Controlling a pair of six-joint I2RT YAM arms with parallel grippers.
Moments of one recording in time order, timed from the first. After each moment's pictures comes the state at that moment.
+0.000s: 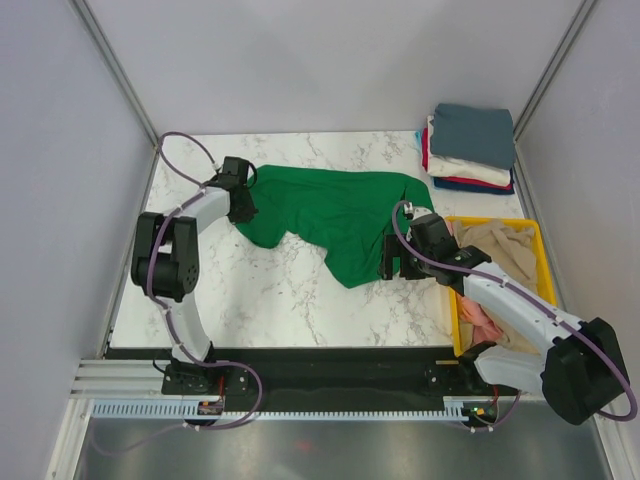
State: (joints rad) left arm -0.16 1.94 1.31 -0.41 -0.18 -0.48; right arm 0.50 1.16 0.74 -0.44 -0.03 0.42
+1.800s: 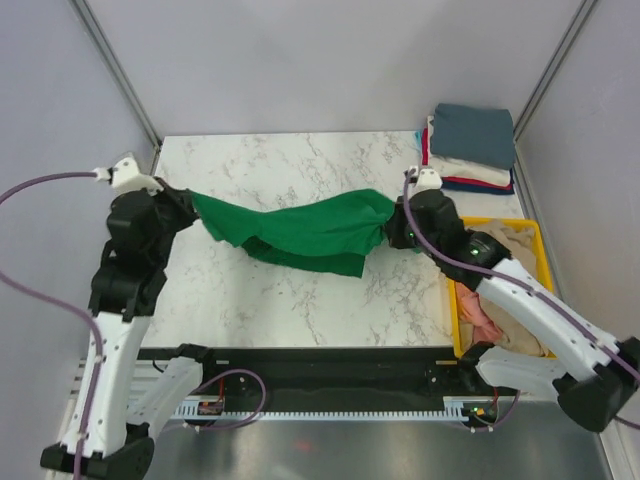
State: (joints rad) left arm -0.16 0.82 1.15 -0.59 -0.26 -0.47; right arm 0.67 1.13 1.02 -0.48 0.23 0.49
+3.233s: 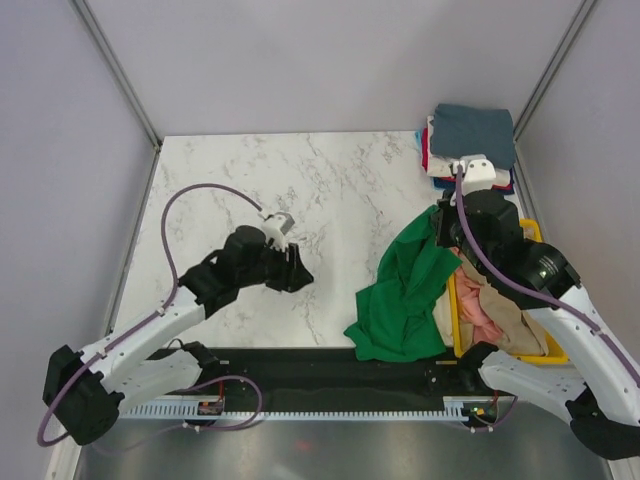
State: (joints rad) left arm -0.57 0.98 0.72 -0.37 0.22 -0.43; right arm 0.65 0.96 1.30 -0.82 0.38 0.28
